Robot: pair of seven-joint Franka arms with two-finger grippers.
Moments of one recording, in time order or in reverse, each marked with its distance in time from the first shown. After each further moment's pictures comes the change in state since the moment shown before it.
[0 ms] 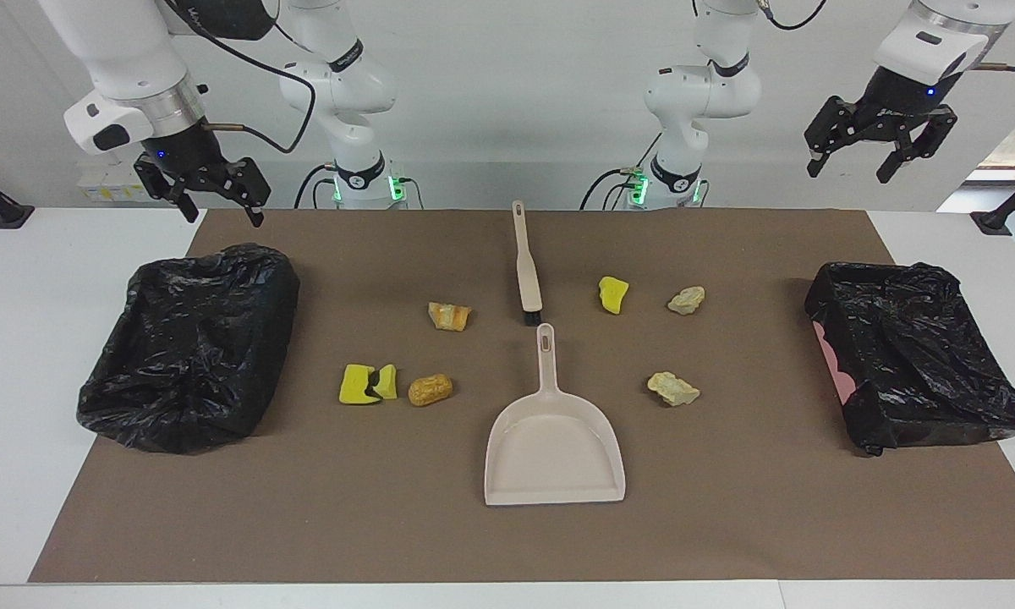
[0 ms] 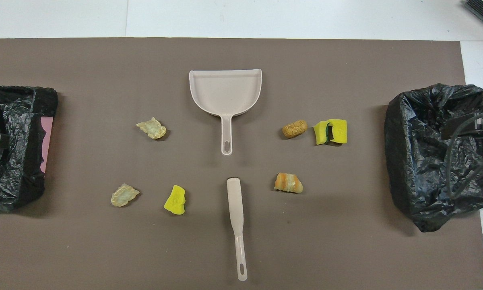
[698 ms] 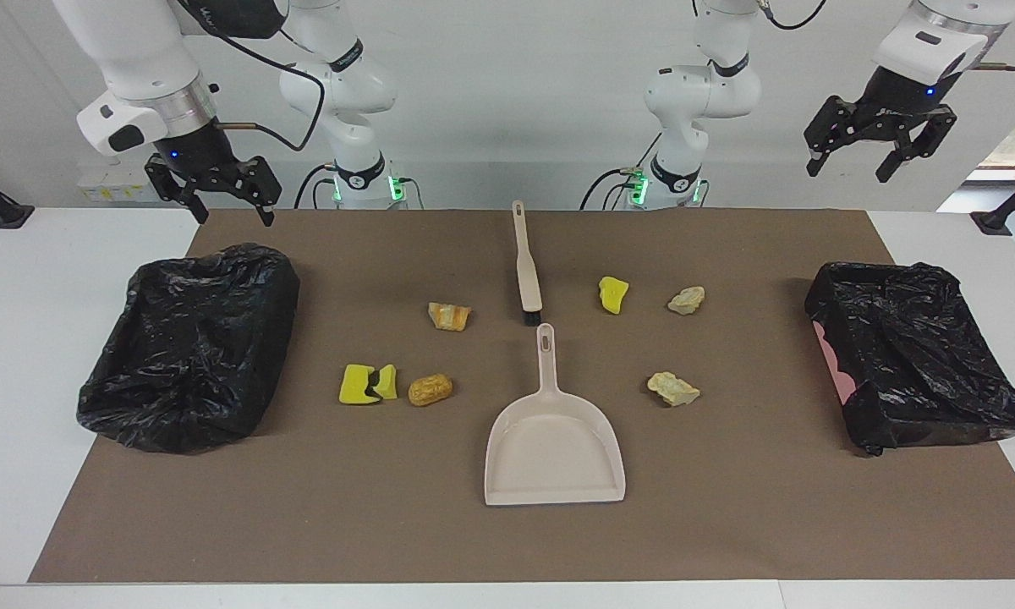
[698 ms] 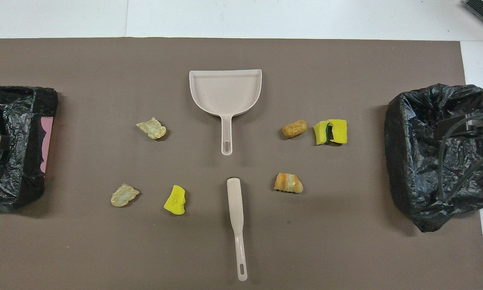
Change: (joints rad) left arm 0.000 -0.002 0.000 -0.003 0.000 -0.004 -0.001; right arm 0.013 0.000 0.010 0.000 0.006 0.000 -0.001
